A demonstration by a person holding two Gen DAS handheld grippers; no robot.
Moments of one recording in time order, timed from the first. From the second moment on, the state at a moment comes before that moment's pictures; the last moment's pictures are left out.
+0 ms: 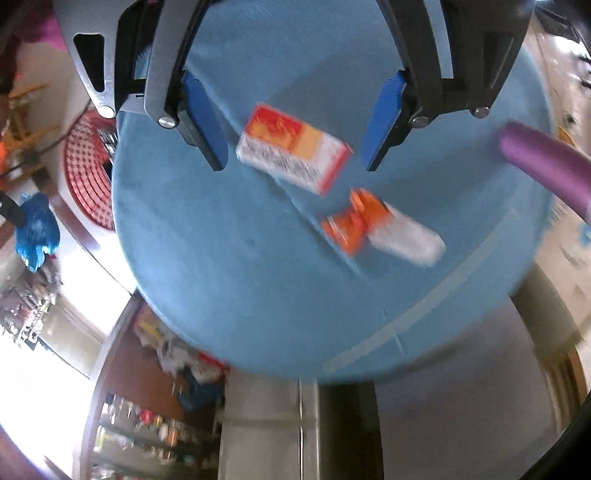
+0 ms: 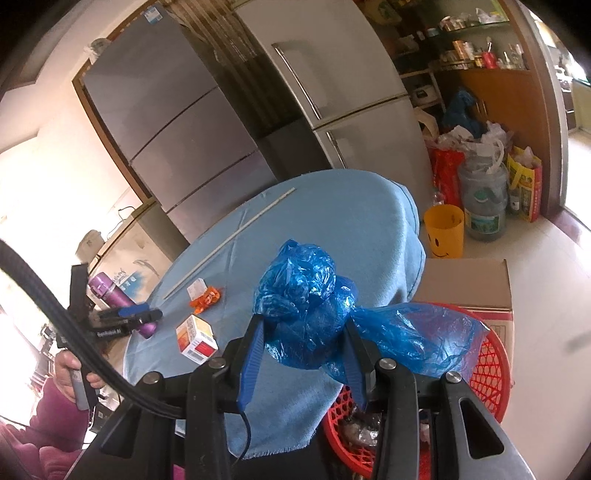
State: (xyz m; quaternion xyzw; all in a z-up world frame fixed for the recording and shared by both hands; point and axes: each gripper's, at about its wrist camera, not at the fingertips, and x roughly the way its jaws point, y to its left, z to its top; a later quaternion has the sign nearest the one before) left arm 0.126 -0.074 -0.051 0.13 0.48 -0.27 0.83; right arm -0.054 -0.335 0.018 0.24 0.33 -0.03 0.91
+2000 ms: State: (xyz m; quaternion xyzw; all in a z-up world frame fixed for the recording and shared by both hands) left arm 0.029 -0.231 0.017 0.17 0.38 -0.40 0.82; right arm -0.089 -0.363 0.017 0.29 0.30 -0.06 0.90
